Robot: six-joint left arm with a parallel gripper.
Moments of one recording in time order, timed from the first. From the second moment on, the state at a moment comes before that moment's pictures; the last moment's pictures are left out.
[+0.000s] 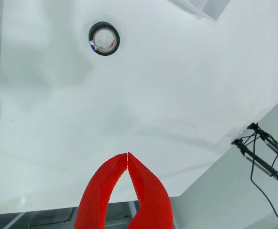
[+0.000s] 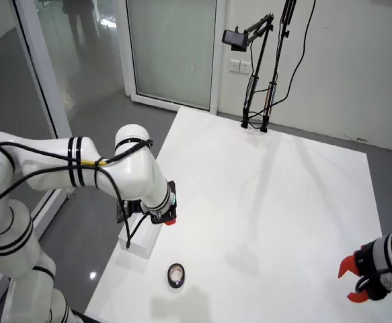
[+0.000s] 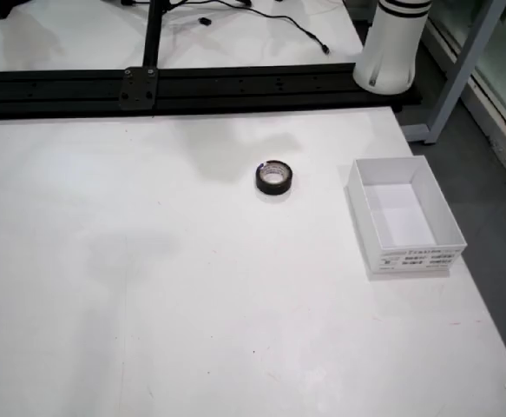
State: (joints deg) arm -61.9 6.7 86.6 17.2 71.6 -88.2
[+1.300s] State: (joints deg) arm -56.1 17.0 86.0 16.1 70.8 -88.1
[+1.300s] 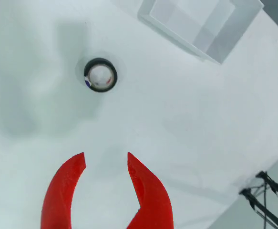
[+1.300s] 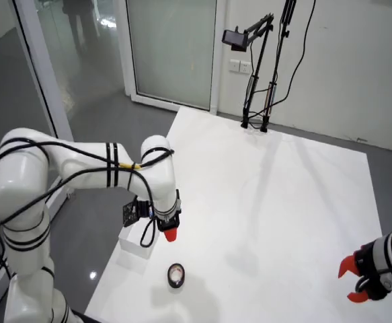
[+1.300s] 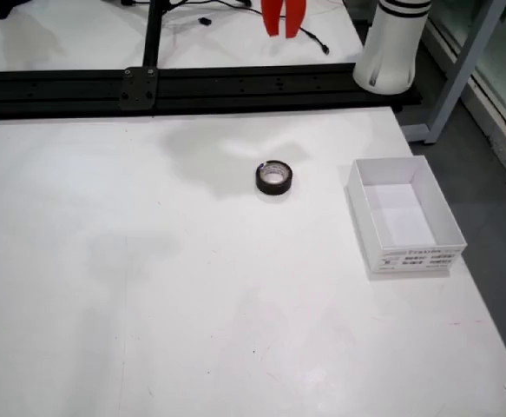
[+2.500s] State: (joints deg) arm -53.0 41.2 86.0 17.0 58.2 -89.4
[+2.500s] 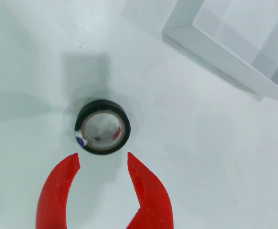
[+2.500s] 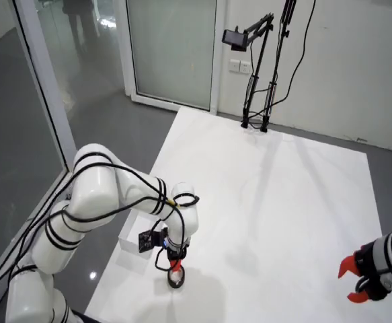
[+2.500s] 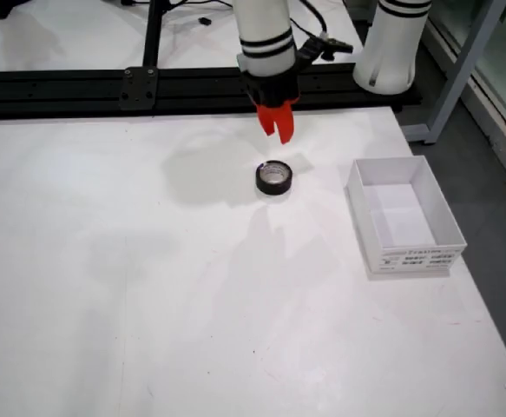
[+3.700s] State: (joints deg) arm -49.5 51.9 83.7 20.8 50.3 -93.5
